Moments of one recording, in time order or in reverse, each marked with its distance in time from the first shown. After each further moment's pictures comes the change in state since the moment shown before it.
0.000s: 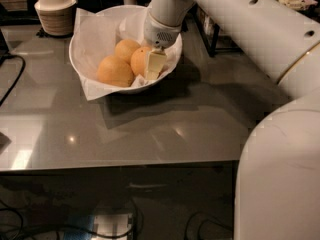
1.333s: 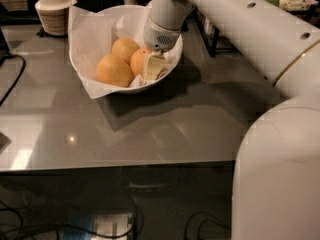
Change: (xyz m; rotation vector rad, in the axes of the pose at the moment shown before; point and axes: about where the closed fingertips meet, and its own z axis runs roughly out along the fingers) arm 0.003 0.006 0.006 -0.036 -0.017 0.022
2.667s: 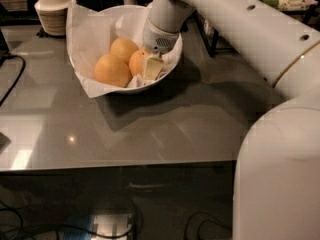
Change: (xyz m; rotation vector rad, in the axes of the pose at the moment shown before) arm -0.008 0.001 0.008 -0.008 -0.024 -0.020
